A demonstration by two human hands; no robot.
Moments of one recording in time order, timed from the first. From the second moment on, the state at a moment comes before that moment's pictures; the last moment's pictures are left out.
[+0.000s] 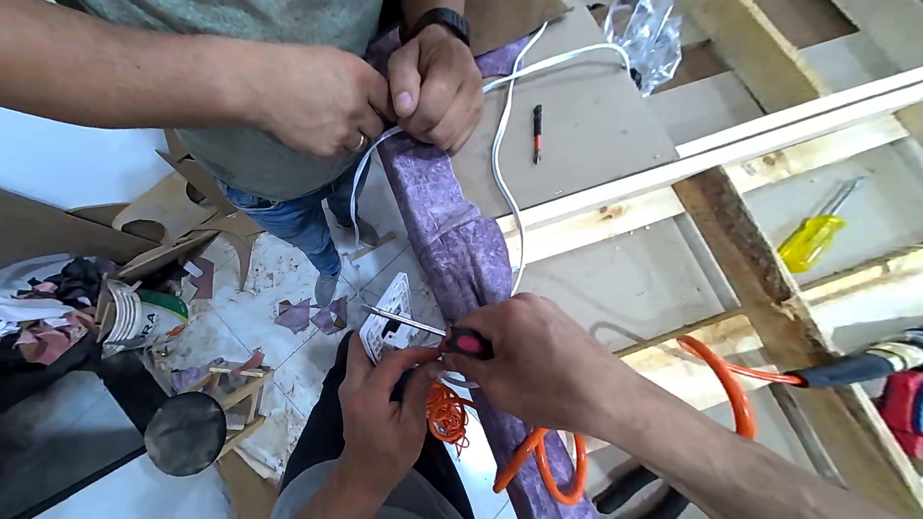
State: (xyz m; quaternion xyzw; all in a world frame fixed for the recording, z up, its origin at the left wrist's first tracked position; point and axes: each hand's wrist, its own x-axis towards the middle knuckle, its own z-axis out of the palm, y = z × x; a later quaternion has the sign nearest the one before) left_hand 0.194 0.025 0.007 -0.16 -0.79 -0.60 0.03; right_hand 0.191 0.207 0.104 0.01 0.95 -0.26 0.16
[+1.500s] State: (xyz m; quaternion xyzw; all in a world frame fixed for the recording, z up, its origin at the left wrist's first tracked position) left_hand 0.175 0.017 0.009 -0.08 -0.69 -0.70 -0.18; right_hand 0.208 0.176 0.090 0.13 0.96 -0.25 -0.06
